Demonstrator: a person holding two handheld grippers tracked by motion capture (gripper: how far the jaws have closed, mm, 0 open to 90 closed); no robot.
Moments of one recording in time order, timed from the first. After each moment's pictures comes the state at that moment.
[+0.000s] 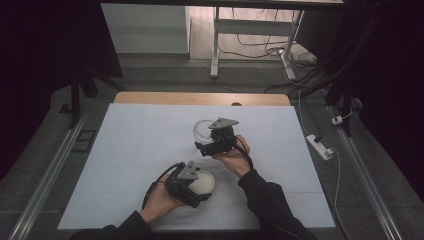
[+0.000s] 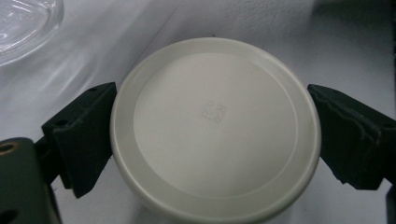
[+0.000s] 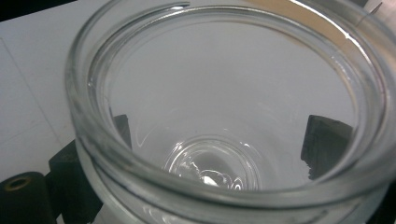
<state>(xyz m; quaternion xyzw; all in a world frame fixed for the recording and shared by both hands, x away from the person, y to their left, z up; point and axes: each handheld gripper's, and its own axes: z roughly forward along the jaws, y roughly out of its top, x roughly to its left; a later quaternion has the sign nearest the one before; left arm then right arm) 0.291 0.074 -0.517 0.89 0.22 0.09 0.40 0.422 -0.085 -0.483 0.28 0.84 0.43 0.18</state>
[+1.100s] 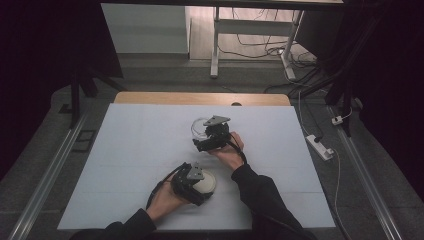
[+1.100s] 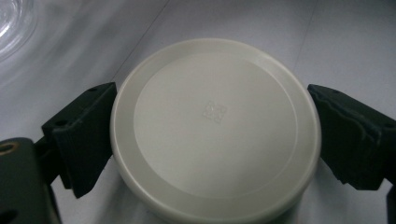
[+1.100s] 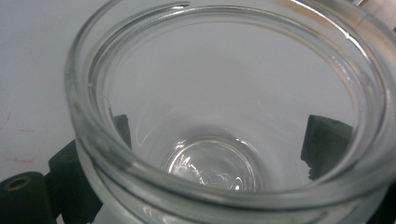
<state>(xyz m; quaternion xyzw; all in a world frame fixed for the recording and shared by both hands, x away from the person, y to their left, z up) 0.306 0.061 -0.542 0.90 0.22 0.11 0.35 0.453 -0.070 -0.512 0.29 0.85 0.40 0.19</state>
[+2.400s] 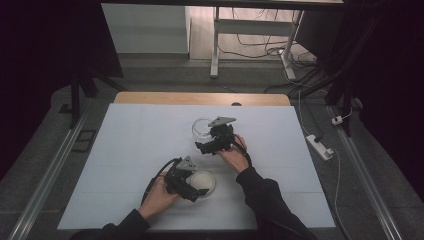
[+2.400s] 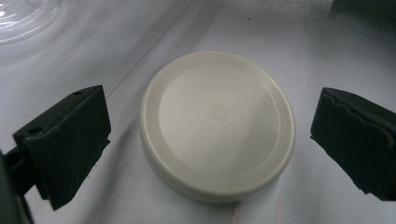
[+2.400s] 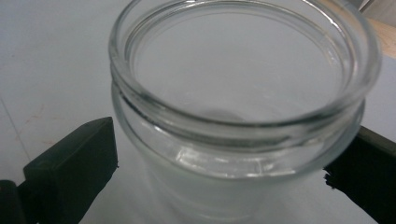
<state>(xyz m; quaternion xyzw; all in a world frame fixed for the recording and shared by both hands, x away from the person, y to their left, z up) 0.311 0.085 -0.529 0.87 0.28 0.04 0.40 0.446 -0.085 -0.505 0.30 0.85 0.41 0.15</state>
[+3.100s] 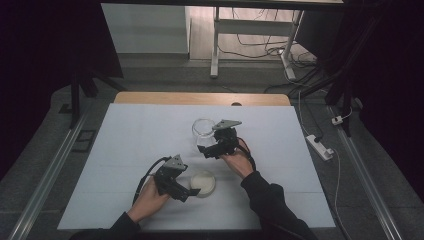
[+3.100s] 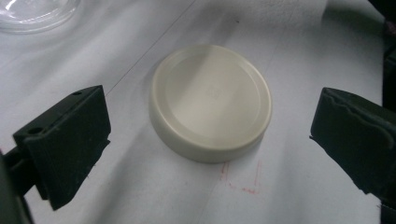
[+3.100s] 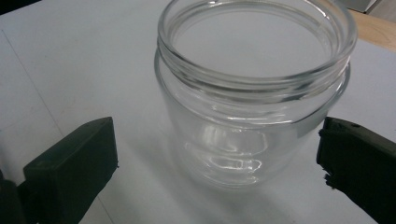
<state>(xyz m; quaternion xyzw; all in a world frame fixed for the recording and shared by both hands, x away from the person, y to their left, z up) 0.303 0.113 -0.516 0.87 0.28 0.02 0.42 0.427 -0.096 -0.496 0.30 0.84 0.43 0.14</state>
